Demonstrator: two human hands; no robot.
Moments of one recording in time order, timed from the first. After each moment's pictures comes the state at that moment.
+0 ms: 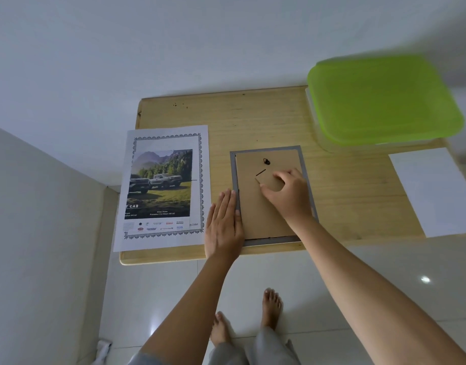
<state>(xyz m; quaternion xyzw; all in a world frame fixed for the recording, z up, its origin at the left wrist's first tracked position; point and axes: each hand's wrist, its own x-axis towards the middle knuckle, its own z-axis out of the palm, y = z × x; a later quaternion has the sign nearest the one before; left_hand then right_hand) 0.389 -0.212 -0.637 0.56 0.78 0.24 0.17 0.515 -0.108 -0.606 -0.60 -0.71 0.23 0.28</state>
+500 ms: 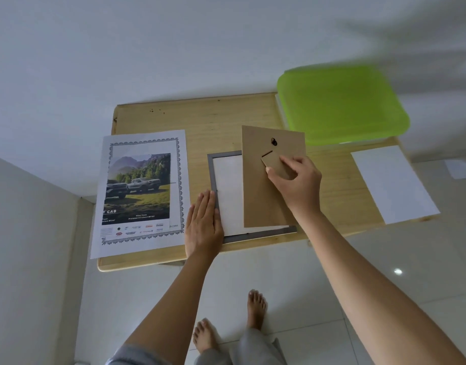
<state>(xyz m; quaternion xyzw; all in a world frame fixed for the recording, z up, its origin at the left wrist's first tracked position) 0.387 -0.211 -0.639 0.57 0.77 0.22 0.17 0.559 -0.112 -0.548 -0.62 -0.64 0.22 0.40</state>
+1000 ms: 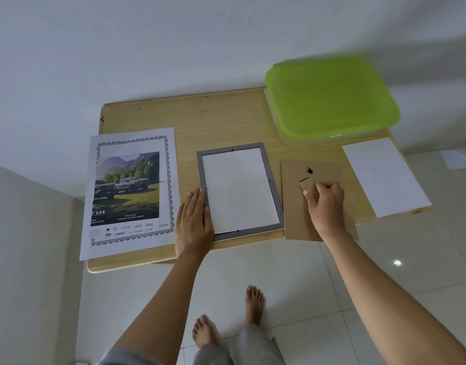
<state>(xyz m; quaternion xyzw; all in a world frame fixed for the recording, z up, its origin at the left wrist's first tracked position) 0.390 -0.212 -0.636 0.55 0.78 0.25 0.17 0.653 -0.133 -0.604 -0.72 -0.64 0.16 0.20</state>
